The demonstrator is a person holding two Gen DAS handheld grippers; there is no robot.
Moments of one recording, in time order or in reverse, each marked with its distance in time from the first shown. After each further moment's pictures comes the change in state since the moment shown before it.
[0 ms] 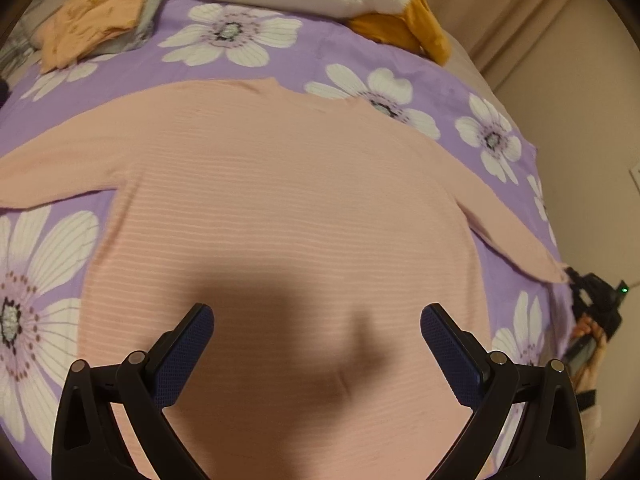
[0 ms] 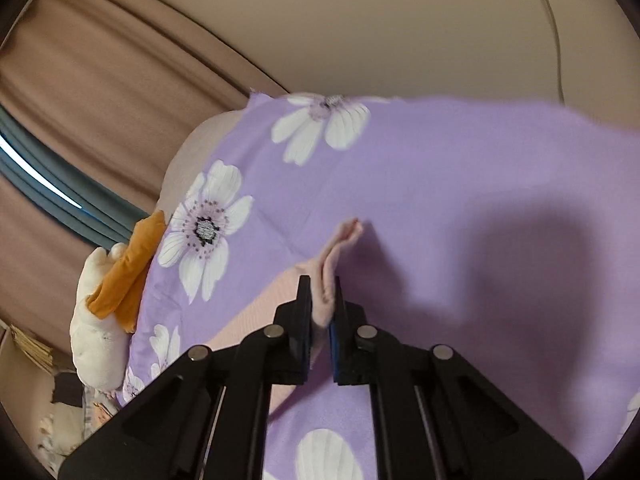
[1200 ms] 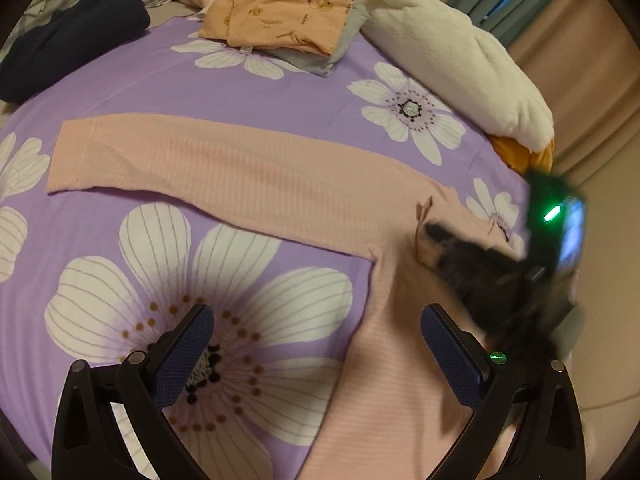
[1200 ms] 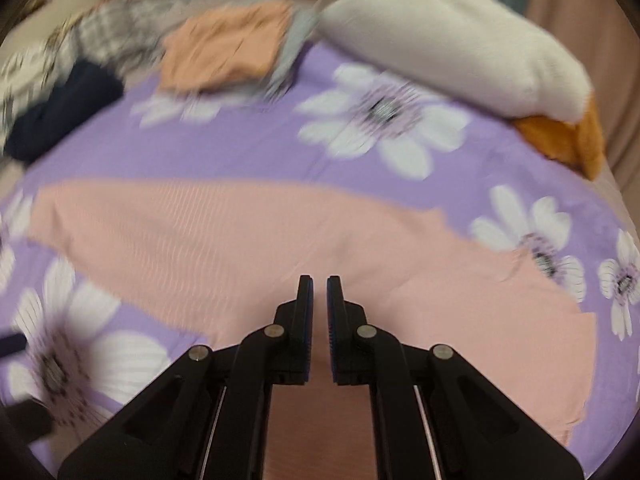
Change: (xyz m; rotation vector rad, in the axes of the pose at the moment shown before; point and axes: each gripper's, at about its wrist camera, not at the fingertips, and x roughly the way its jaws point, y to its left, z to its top) left arm -0.069 0.184 0.020 -0.322 -0.156 0.085; right arm 0.078 0.410 -0.472 -1.428 0.451 0.221
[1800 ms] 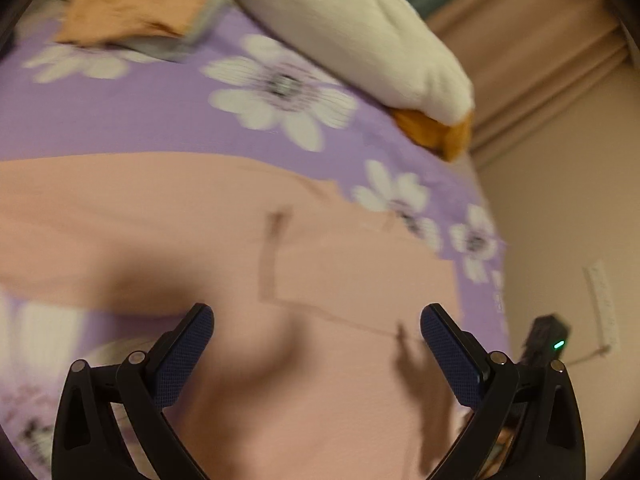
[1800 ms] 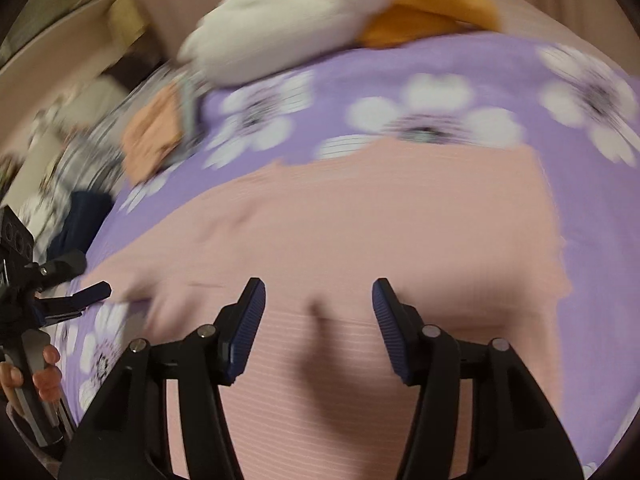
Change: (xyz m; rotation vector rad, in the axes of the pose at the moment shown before) left arm 0.068 -0.091 0.042 0.124 0.112 -0.387; right arm -0.059 -0.195 -0.113 0.545 -0.081 0.158
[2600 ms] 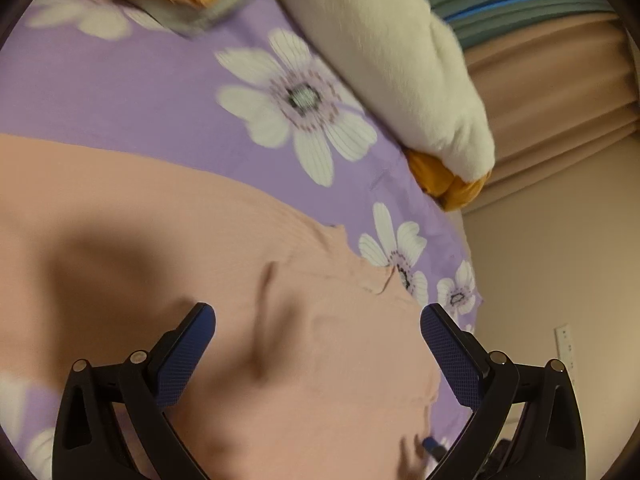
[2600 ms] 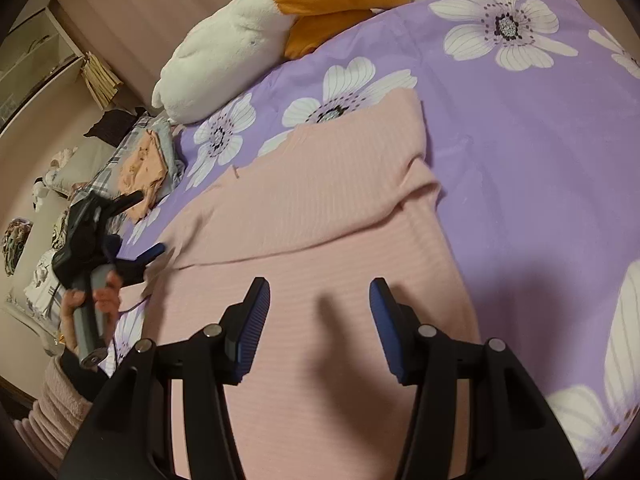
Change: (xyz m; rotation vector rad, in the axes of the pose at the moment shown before) left arm 0.009 0.037 0.033 -0.187 -0.089 -0.059; right arm -0.052 -0.066 -0.065 0.172 -0.047 0.061
